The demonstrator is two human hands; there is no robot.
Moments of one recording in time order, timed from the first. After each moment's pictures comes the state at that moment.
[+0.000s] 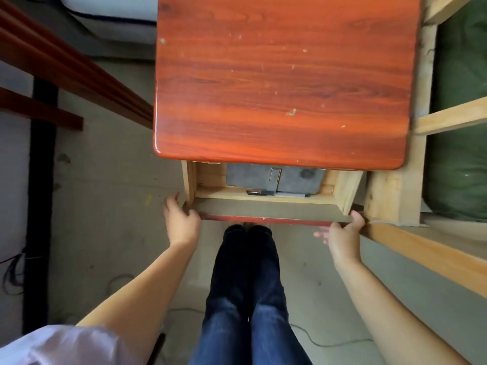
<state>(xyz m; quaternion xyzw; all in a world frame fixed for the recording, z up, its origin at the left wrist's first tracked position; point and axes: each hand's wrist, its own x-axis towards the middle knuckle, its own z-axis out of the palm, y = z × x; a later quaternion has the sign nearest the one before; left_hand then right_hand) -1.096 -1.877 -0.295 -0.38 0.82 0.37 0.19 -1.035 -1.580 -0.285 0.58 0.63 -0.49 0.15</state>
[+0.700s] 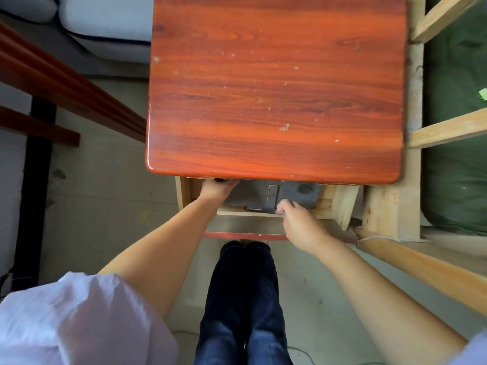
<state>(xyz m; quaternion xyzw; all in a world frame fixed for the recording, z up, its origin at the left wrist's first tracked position) -1.191 -1.802 -0.310 -0.33 0.71 0.53 0.33 -1.102 -1.615 -0.289 0.02 0.91 -0.24 0.34</state>
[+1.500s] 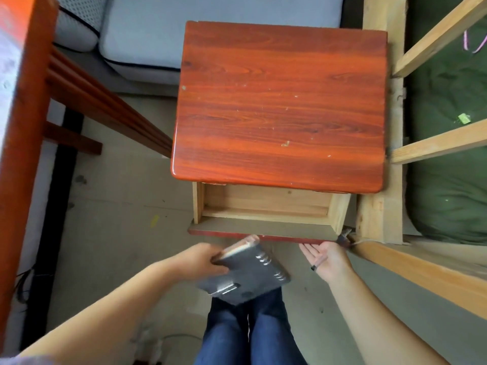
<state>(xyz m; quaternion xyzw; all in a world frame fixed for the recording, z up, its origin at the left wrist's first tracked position) -1.098 -1.883 -0.227 0.12 0.78 0.22 0.57 -1.049 -1.586 -0.275 0.67 0.26 -0.68 0.13</state>
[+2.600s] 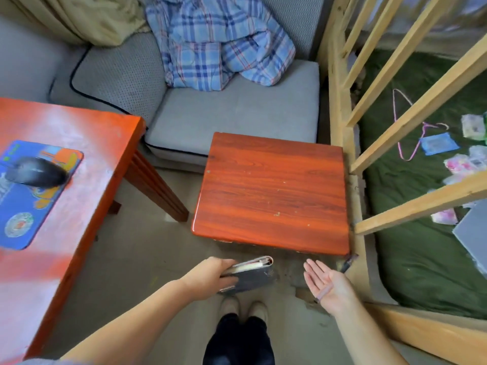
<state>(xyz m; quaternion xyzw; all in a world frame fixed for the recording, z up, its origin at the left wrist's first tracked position) -1.143 -1.859 -0.130 0.17 0.88 0.25 0.36 -1.104 -1.576 -0.140 0.54 0.30 -0.77 0.12</state>
